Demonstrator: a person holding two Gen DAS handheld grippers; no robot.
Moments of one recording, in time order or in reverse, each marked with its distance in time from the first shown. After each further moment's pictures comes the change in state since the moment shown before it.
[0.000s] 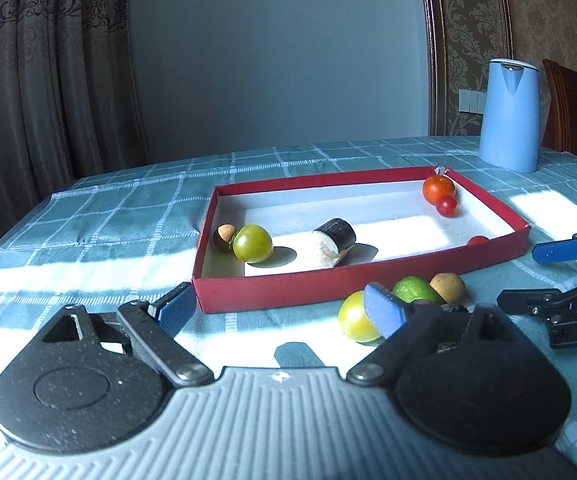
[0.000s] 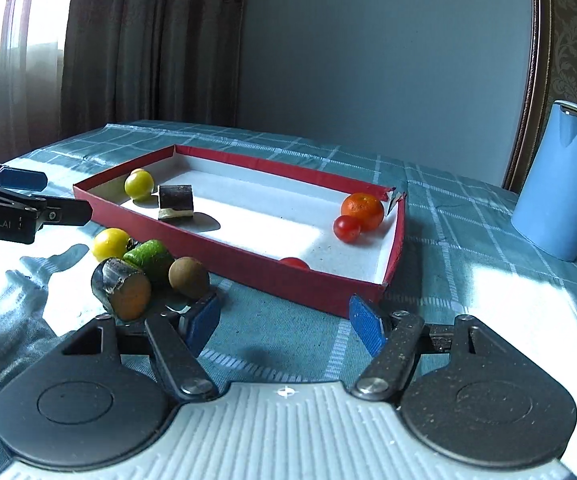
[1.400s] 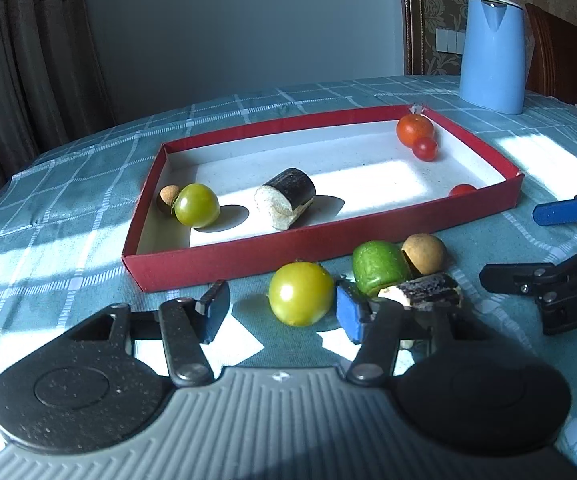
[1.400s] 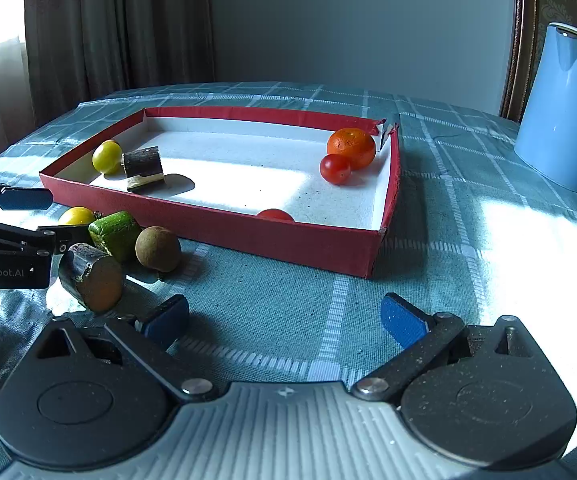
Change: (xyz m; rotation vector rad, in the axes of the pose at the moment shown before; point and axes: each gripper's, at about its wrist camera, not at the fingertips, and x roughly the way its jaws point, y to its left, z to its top) left arm 0.035 -0.025 0.002 0.069 0.162 -0.067; right arm 0.019 -0.016 -0.003 0.140 0.102 0.015
